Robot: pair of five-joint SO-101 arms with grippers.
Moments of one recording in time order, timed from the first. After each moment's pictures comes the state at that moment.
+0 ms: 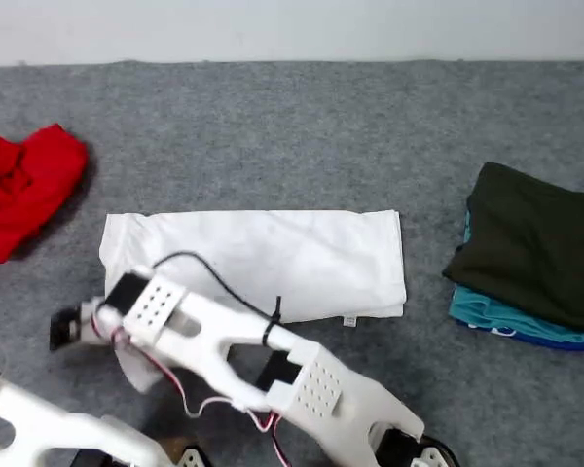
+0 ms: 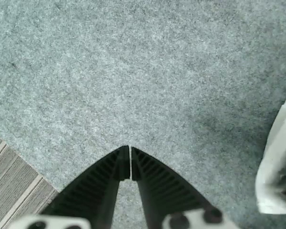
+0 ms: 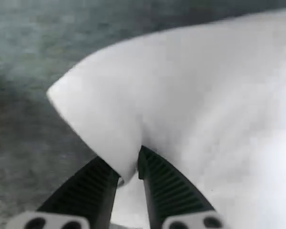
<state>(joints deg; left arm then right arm) -69.2 -41.5 36.3 88.3 -16.4 -64.3 46.5 -39.8 89.5 35.6</state>
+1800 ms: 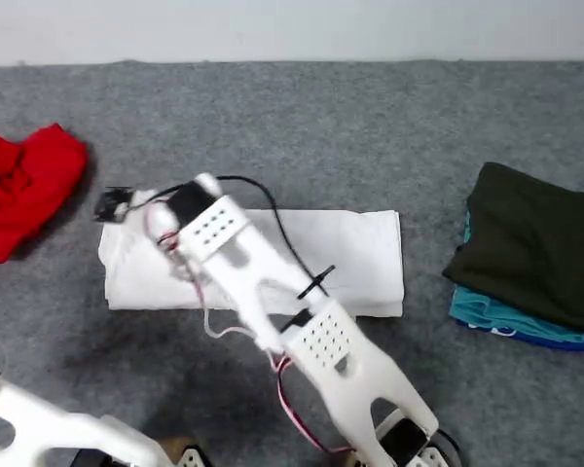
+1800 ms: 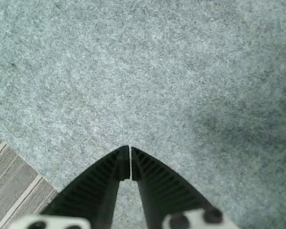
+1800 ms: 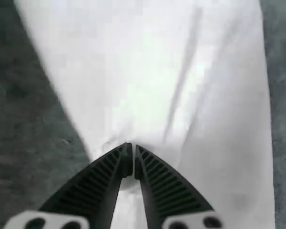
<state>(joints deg) -69.2 -41.5 36.4 88.2 -16.4 -46.9 60.0 -68.7 99.3 29.5</state>
